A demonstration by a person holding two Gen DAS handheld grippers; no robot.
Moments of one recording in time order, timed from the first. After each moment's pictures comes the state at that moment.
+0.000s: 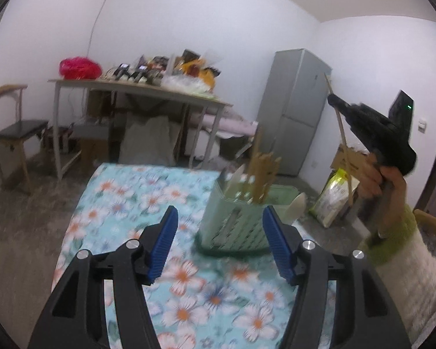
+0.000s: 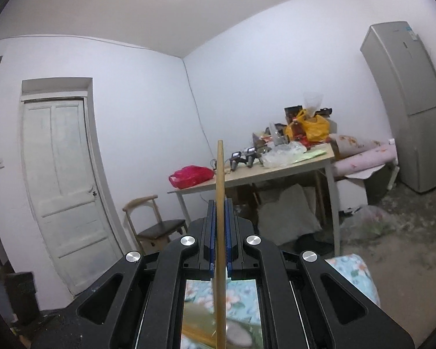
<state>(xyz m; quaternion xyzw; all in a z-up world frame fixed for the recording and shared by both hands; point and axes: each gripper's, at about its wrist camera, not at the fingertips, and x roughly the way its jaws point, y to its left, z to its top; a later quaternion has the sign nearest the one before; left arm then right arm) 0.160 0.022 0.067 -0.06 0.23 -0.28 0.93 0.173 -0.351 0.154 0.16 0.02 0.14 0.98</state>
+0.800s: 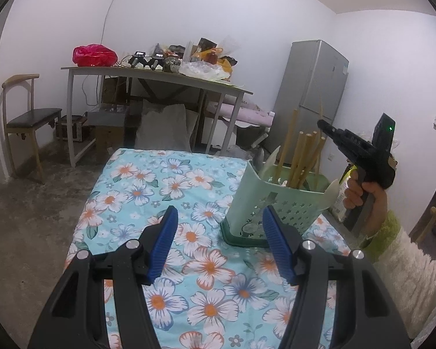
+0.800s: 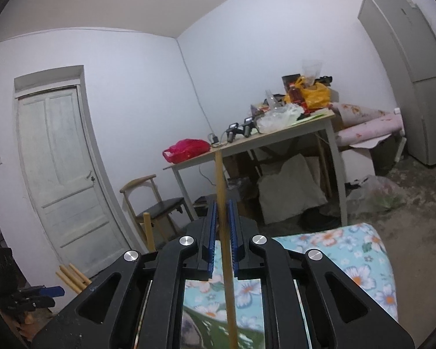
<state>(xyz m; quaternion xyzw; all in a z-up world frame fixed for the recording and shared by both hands) 0.181 0.034 0.046 -0.06 0.25 -0.25 0.93 0.221 -0.368 0.087 0.18 0.08 0.16 0.97</state>
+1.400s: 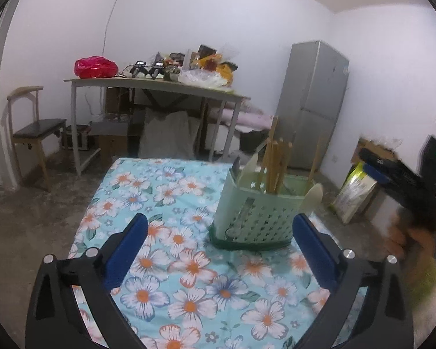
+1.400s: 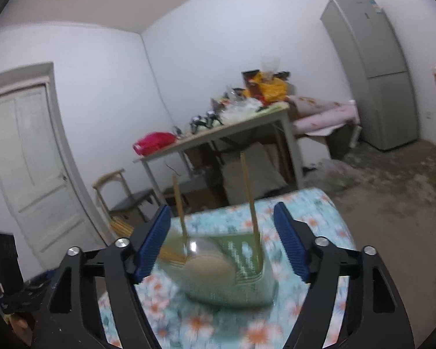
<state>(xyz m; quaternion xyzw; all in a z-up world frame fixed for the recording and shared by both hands) 0.149 -0.002 0.065 -0.03 0.25 -0.22 0.94 0.095 -0.331 0.096 0.18 0.13 0.04 0.97</state>
